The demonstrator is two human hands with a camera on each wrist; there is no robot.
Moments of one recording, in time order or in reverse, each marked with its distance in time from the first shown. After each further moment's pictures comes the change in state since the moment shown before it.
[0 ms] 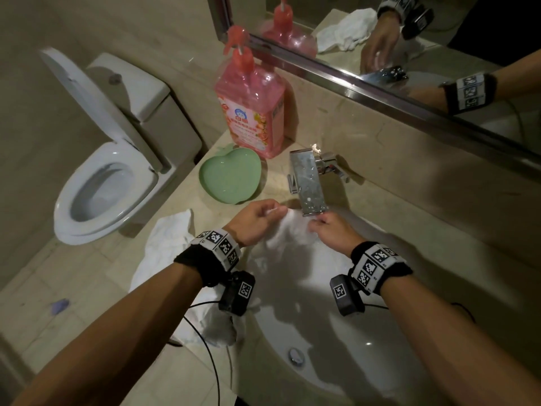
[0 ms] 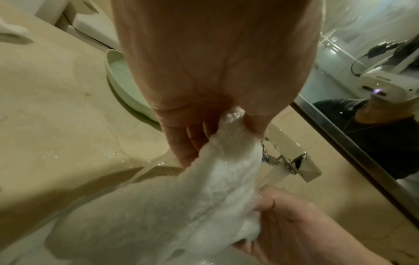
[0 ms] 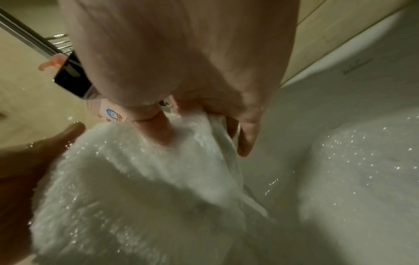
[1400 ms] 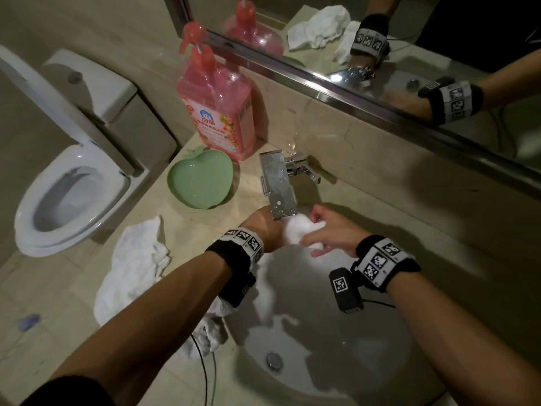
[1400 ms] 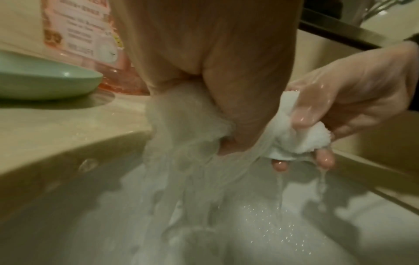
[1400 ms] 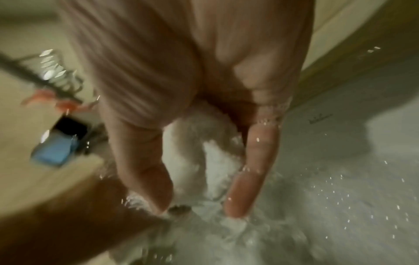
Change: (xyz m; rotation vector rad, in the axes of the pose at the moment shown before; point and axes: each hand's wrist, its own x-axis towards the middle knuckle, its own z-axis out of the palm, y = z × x) left_hand 0.046 0.021 0.073 0.425 -0.091 -0.063; right_hand -0.017 0.016 -0.053 0.309 -0.185 0.147
